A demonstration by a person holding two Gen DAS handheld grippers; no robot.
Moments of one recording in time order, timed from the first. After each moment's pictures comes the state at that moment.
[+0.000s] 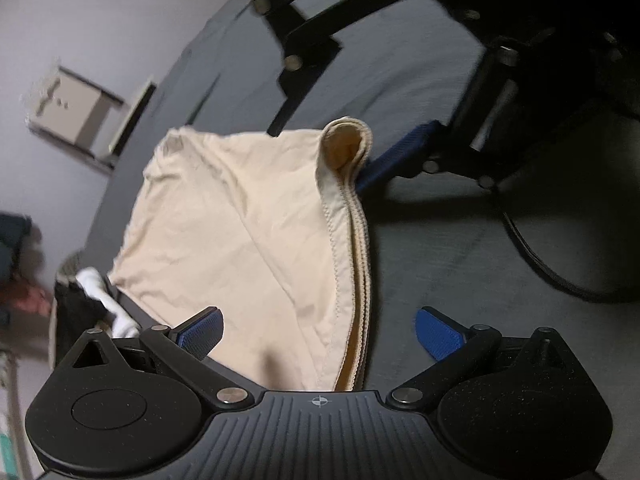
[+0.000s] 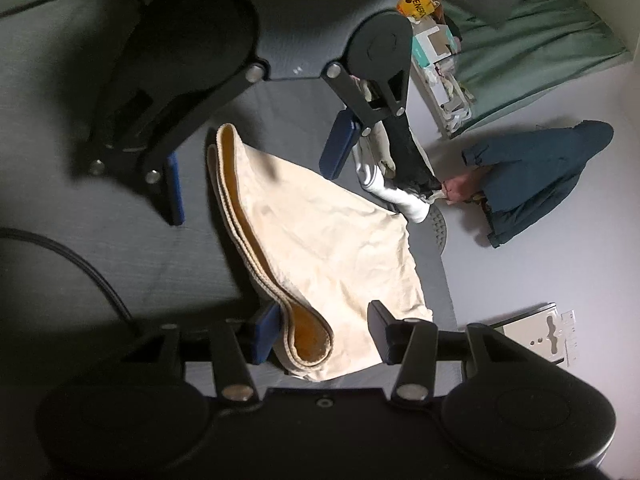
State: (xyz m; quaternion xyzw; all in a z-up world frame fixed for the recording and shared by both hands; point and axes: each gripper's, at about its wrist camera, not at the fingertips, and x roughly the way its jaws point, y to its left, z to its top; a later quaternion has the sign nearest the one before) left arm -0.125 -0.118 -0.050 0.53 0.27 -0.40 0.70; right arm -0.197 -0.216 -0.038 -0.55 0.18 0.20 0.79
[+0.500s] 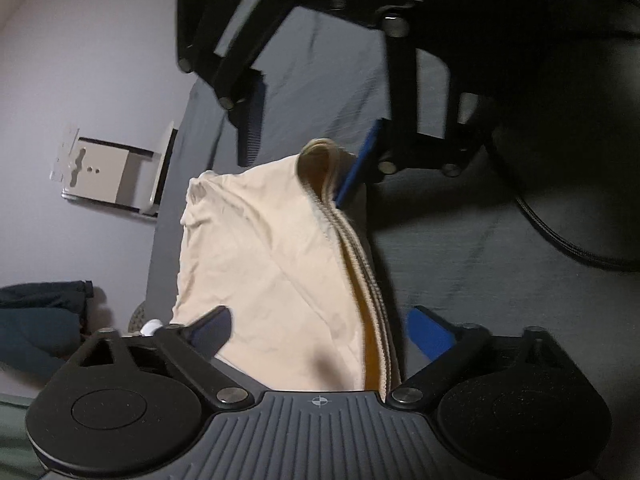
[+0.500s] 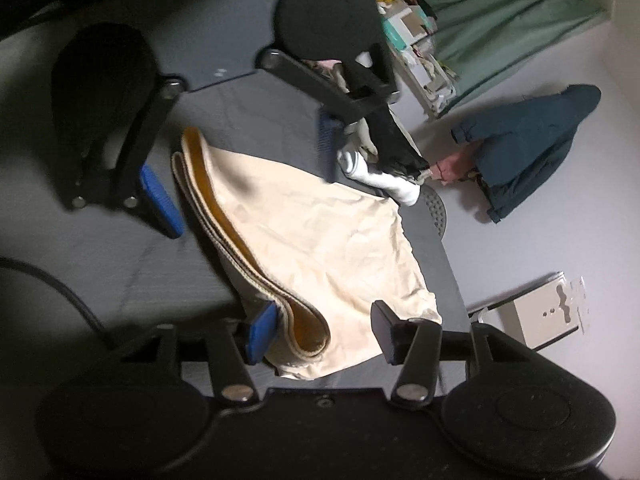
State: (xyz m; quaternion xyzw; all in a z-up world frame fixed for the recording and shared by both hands) left arm -0.163 -0.128 -0.069 0.64 0.14 -0.35 0.67; right arm -0.174 -0.225 -0.030 -0.50 0.20 0.19 0.82
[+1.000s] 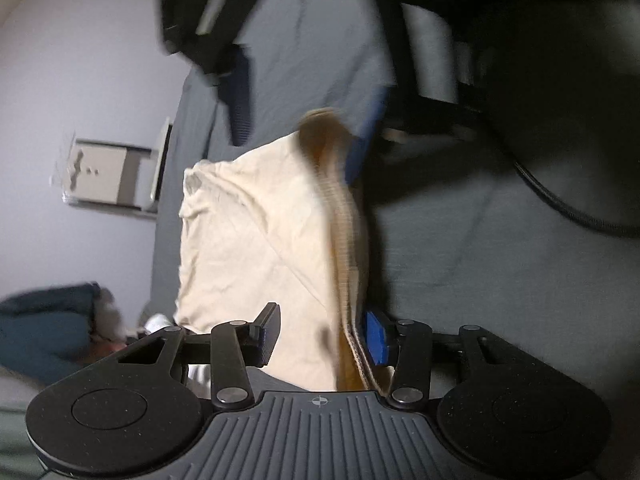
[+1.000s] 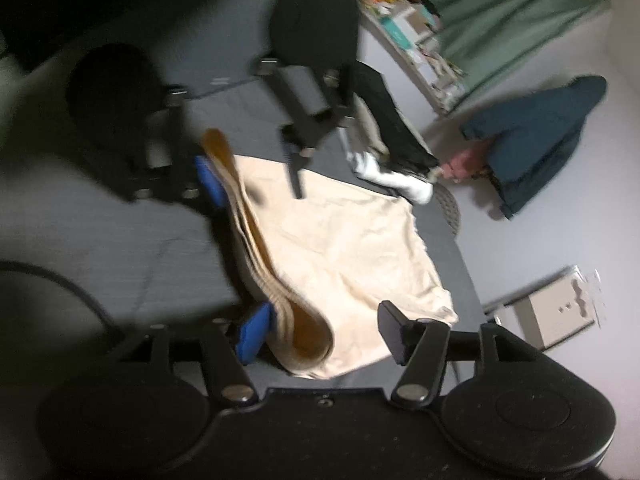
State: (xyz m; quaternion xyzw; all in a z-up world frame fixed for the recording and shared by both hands) left arm -0.163 -0.127 -0.071 0.65 0.16 -0.35 0.66; right arm -0.177 -0.226 -0.033 -0.49 0.21 0.22 0.81
